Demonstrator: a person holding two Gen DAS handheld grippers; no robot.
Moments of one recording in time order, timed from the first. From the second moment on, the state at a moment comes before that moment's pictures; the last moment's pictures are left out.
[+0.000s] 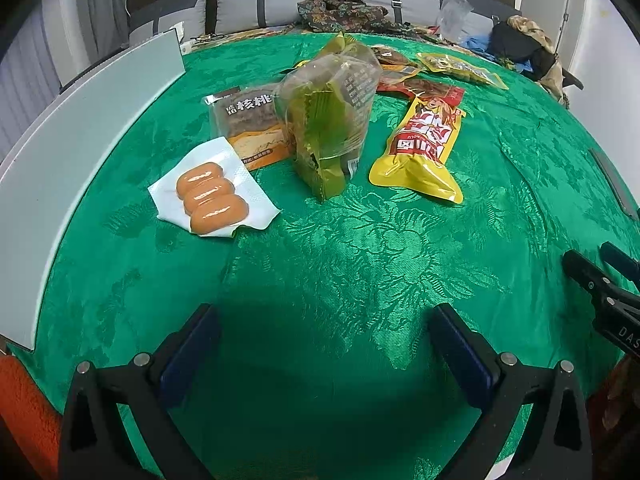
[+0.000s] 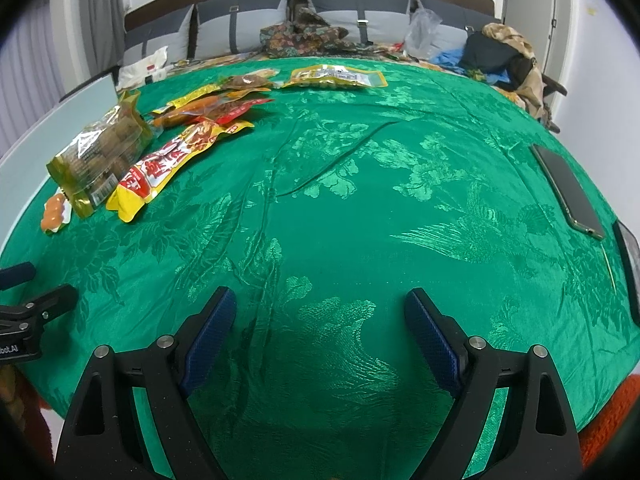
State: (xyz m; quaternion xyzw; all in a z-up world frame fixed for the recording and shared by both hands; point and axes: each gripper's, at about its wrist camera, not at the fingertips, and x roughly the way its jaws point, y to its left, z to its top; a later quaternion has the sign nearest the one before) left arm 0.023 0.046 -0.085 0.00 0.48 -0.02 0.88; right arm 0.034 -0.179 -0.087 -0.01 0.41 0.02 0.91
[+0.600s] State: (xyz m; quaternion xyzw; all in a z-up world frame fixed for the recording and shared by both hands) left arm 0.023 0.048 -0.086 0.00 0.48 -0.03 0.88; right arm 0.034 -0.180 -0.087 -0.01 0.41 0.02 0.91
